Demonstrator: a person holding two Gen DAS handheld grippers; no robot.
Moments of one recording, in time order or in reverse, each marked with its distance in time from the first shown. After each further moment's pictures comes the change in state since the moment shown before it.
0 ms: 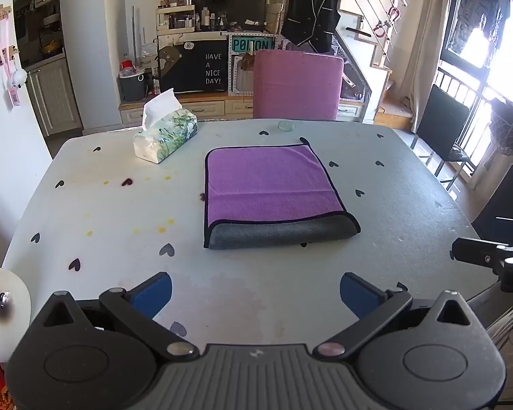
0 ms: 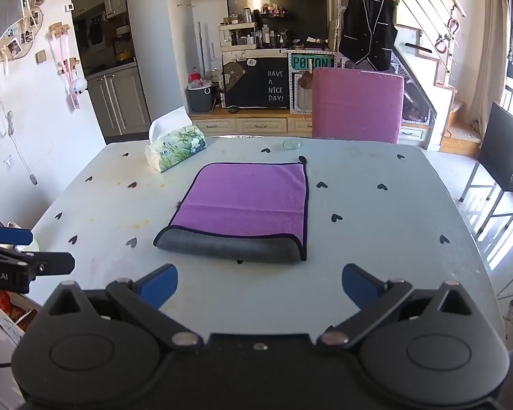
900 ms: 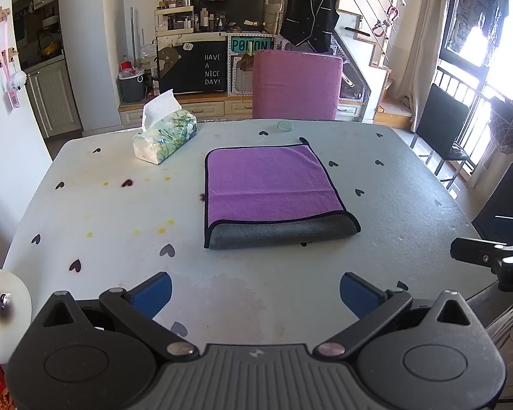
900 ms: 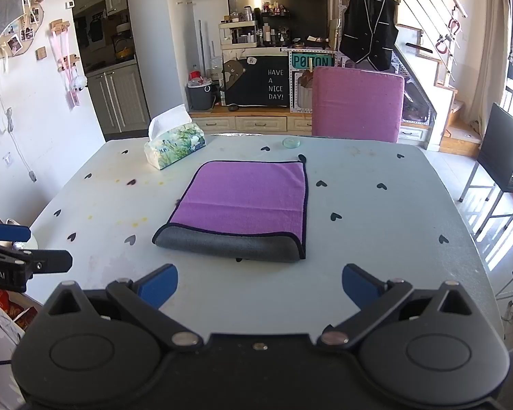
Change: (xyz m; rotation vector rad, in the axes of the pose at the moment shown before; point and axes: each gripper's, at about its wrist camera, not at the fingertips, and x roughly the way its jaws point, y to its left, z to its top) left arm 0.001 0.000 0.000 0.005 -0.003 0.004; right arm 0.005 0.000 -0.002 -0.006 0.004 -0.004
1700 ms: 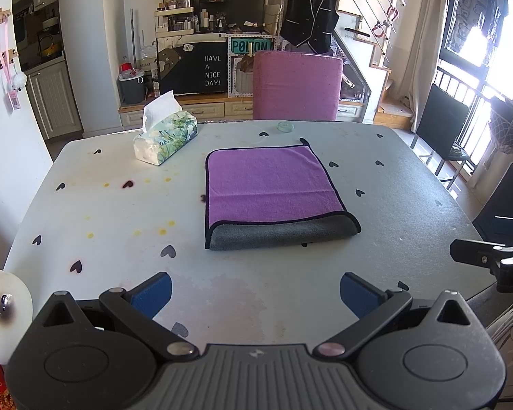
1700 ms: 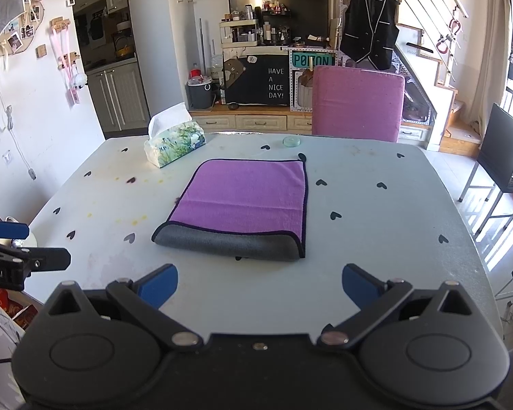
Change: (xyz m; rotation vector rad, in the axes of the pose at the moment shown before) left arm 0.000 0.001 0.000 0.002 -0.003 0.001; right arm 0.000 0.002 -0.001 -0.004 0.006 -0.005
